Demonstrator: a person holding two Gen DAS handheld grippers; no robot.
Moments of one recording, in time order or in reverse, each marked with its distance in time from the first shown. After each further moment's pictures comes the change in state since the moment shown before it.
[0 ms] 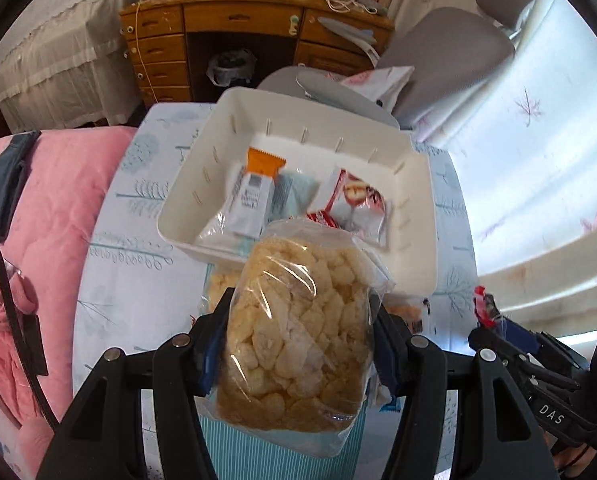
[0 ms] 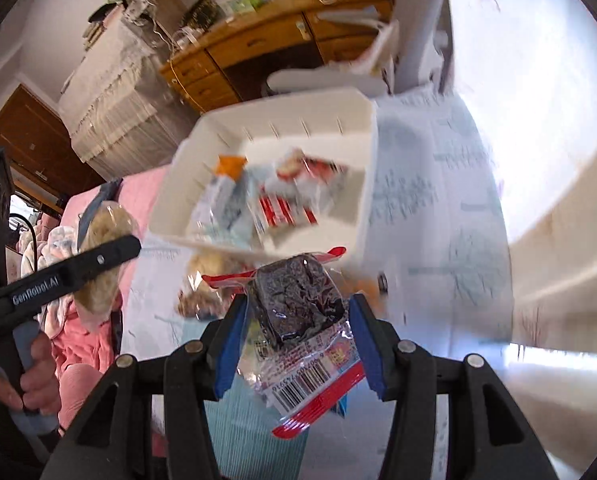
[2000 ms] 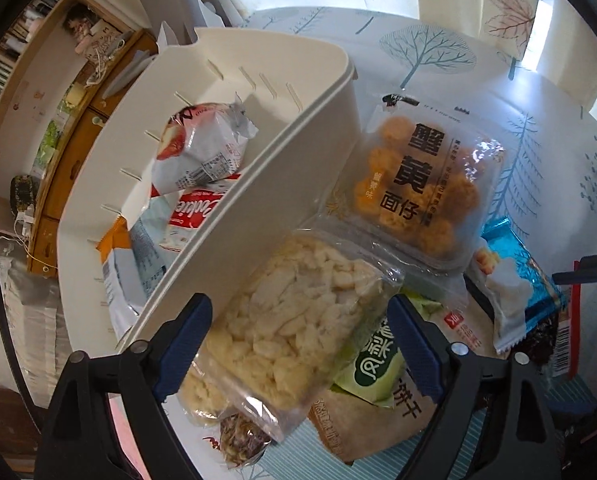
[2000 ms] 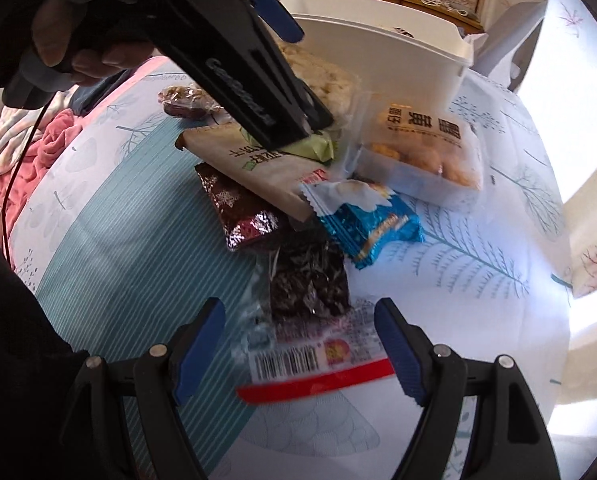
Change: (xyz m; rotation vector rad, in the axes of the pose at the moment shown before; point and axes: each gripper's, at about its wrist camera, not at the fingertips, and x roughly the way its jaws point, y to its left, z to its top) left arm 0.154 -0.104 -0.096 1.052 0.049 0.193; right arm 0.121 0.041 -0.195 -0.449 0.021 -0.142
